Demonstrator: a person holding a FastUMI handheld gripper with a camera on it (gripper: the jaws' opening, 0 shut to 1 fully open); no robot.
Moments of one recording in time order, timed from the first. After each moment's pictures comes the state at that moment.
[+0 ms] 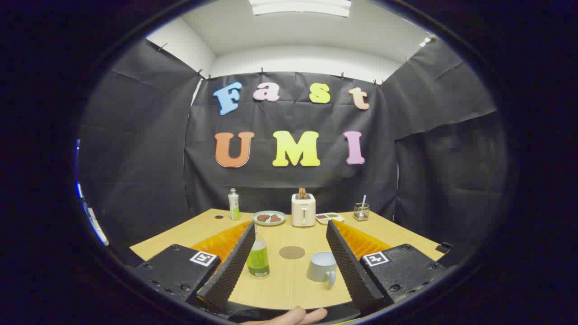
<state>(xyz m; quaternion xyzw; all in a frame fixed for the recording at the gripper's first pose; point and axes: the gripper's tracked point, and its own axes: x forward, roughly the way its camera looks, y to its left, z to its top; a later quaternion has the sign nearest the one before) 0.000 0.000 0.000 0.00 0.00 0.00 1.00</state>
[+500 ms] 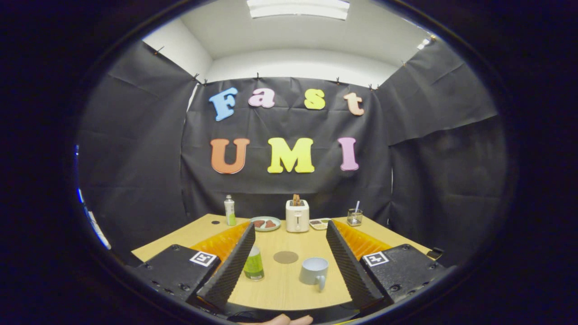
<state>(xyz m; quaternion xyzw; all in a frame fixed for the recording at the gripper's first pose) -0.011 -0.020 0.024 0.00 -0.01 -0.02 1.00</state>
